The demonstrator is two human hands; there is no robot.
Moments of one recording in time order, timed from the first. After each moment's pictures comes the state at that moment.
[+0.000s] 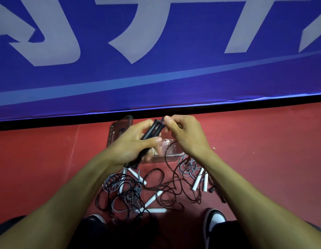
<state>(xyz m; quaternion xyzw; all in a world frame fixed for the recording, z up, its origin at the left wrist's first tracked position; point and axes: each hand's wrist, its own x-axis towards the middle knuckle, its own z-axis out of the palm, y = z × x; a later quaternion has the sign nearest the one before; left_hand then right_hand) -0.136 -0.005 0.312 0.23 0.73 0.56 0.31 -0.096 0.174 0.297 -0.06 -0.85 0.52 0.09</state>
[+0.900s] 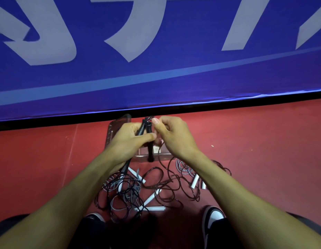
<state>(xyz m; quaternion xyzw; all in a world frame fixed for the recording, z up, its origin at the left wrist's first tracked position) -0.131 0.003 0.301 0.12 0.75 0.60 0.24 -0.096 0.156 0.295 -0.04 -0.86 0.51 0.08</state>
